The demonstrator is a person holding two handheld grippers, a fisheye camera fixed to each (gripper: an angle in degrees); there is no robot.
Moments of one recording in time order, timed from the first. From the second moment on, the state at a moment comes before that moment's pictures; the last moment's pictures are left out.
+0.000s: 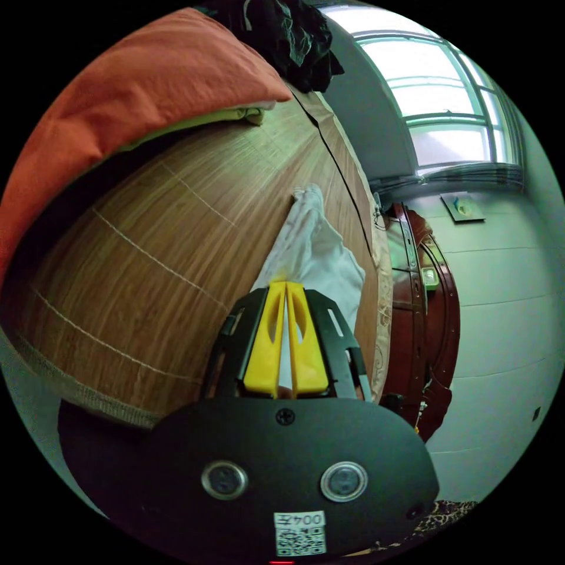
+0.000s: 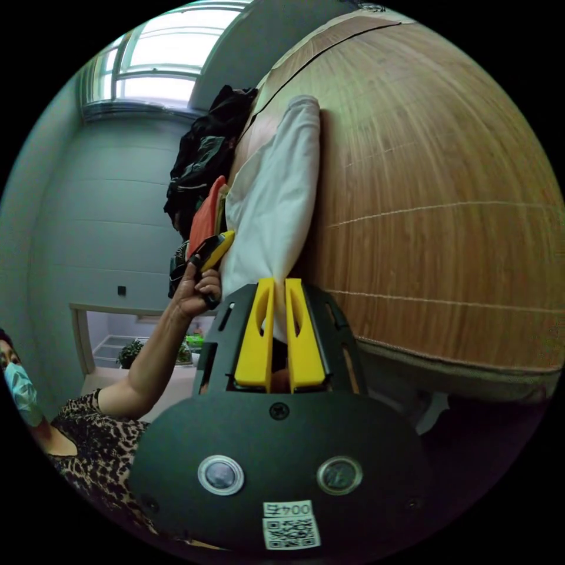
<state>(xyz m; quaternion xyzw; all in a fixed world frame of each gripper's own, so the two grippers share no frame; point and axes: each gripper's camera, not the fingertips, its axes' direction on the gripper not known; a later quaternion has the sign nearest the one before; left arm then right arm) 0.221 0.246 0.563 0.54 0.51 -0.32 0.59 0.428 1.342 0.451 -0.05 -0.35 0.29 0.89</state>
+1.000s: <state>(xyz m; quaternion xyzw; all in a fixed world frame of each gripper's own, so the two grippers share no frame) 0.509 0.197 0.345 0.54 -0.05 -0.11 0.84 0.172 1.272 0.433 -0.17 0.19 -0.16 0.95</state>
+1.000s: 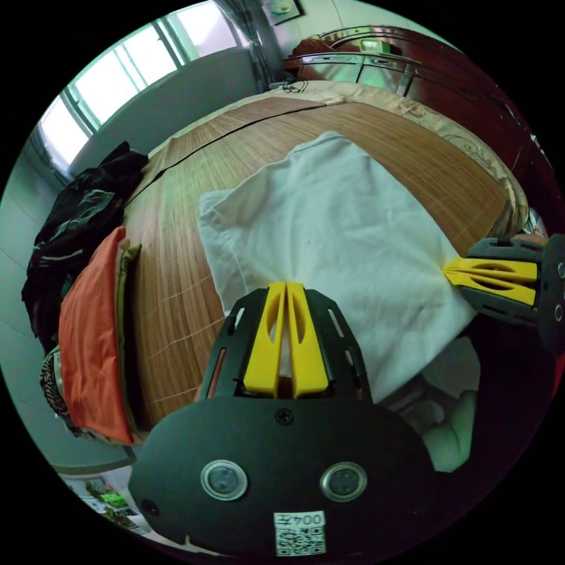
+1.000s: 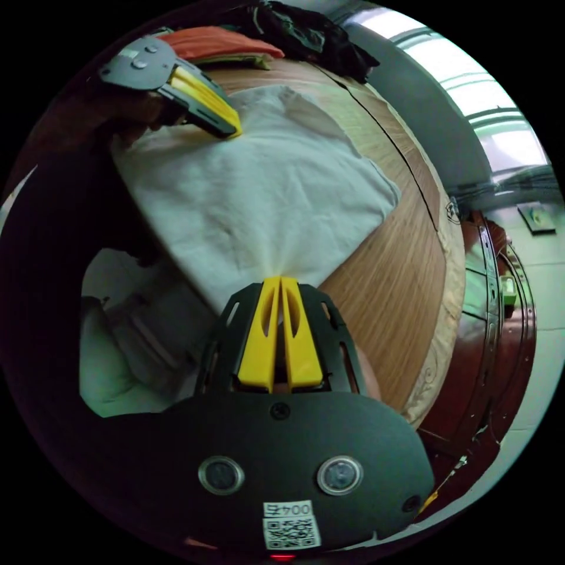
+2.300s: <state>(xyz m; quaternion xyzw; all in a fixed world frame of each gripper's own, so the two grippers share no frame) 0.307 0.241 0.337 0.62 0.16 -0.13 0.76 0.339 1.143 0.448 -0.10 -0.02 0.05 0.99</state>
